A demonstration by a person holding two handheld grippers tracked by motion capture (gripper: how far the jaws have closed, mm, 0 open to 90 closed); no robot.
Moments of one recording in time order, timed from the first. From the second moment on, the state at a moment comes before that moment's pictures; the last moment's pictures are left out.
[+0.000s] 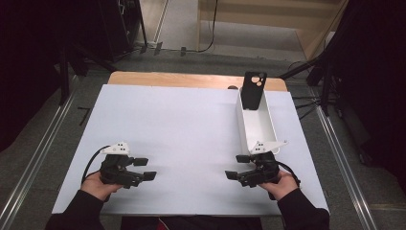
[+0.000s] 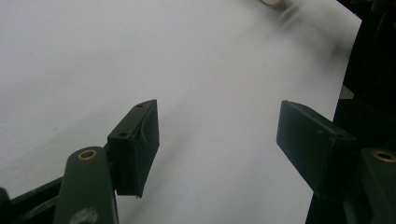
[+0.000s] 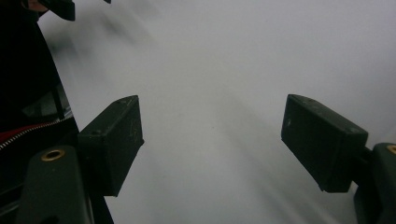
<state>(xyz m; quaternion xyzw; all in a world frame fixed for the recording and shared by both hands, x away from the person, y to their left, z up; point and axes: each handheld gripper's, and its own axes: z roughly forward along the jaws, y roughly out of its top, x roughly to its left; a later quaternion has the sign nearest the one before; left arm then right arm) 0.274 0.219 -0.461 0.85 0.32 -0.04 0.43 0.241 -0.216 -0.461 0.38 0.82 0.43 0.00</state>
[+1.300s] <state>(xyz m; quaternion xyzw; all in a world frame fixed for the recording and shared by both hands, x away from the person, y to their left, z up) 0.276 0.221 -0.464 0.85 0.32 -0.03 0.43 0.230 -0.254 -0.481 0.42 0.81 0.40 0.03</state>
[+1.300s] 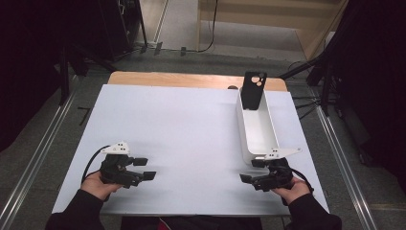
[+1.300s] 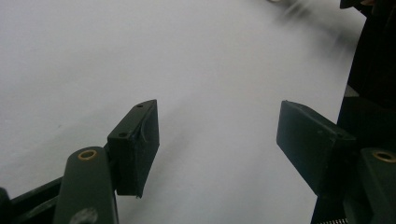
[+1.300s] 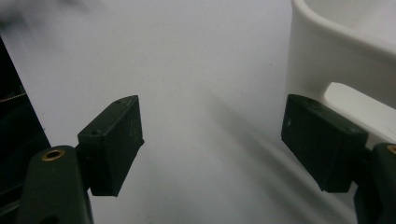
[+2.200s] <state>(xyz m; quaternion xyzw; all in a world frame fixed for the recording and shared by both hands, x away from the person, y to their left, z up) 0.277 0.221 -0.464 0.85 0.32 -0.04 0.42 0.231 -0.253 -0.482 0.42 0.82 0.40 0.03</state>
